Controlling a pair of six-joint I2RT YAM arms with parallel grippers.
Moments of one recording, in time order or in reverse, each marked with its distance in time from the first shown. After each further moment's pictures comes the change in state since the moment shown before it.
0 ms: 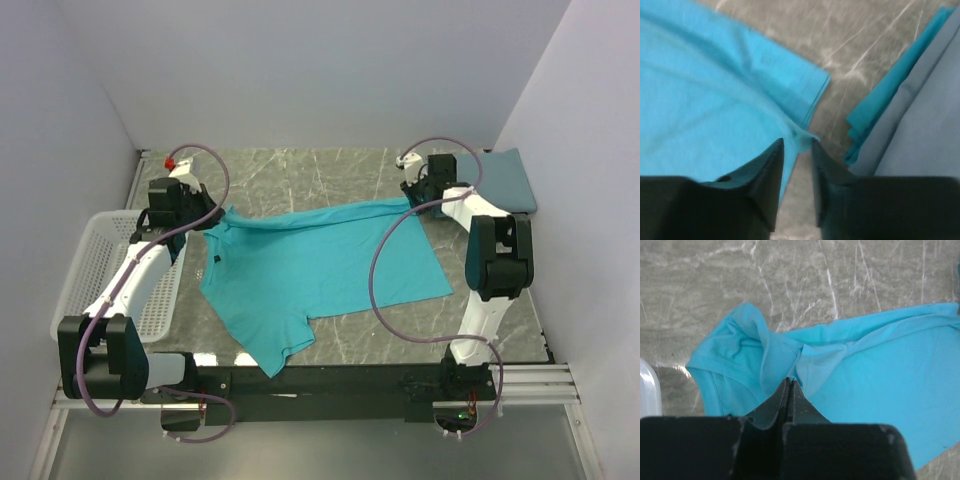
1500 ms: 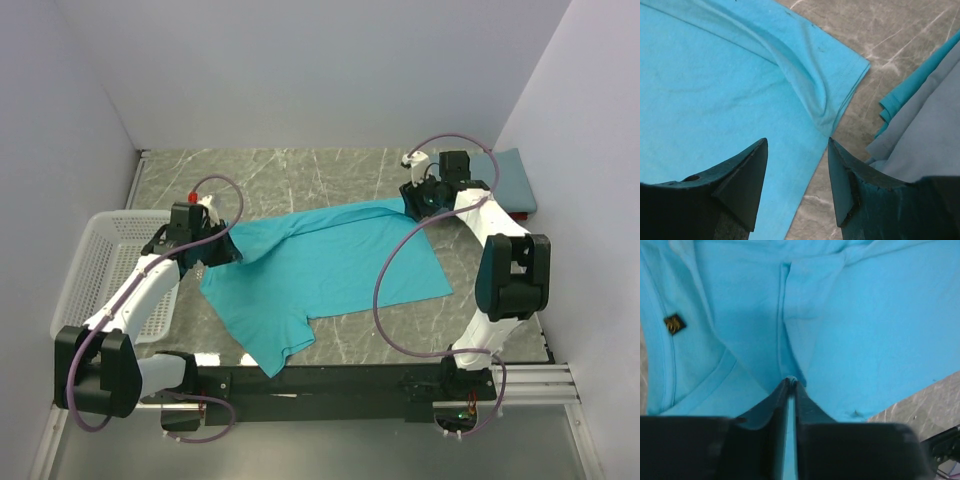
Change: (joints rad) left arm -0.124 -0.071 -0.100 -0.283 0.004 -0.088; right arm -0.021 -0.189 -0.051 -0.192 -0.185 -0.007
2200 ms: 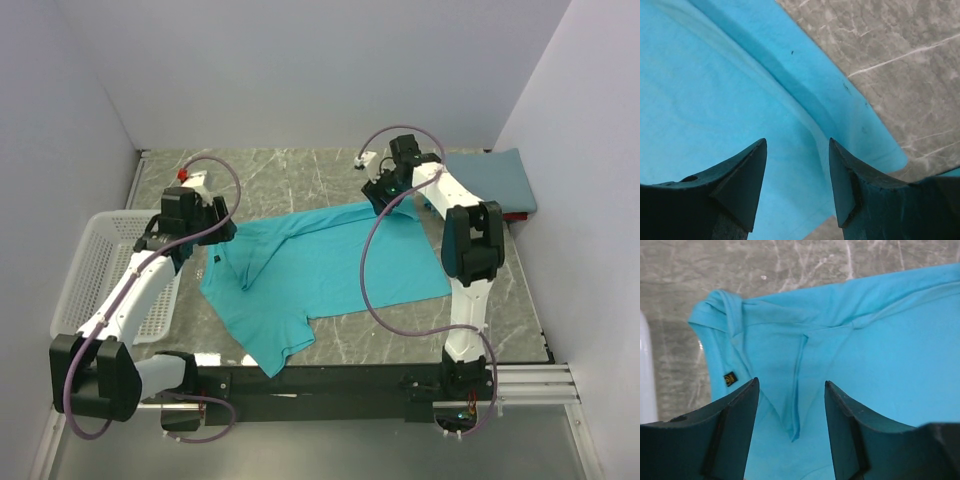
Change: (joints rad) left arm 0.009 -0.020 0.088 0.068 -0.154 0.107; right arm 0.183 0.351 0.432 -0.284 0.037 -0.172
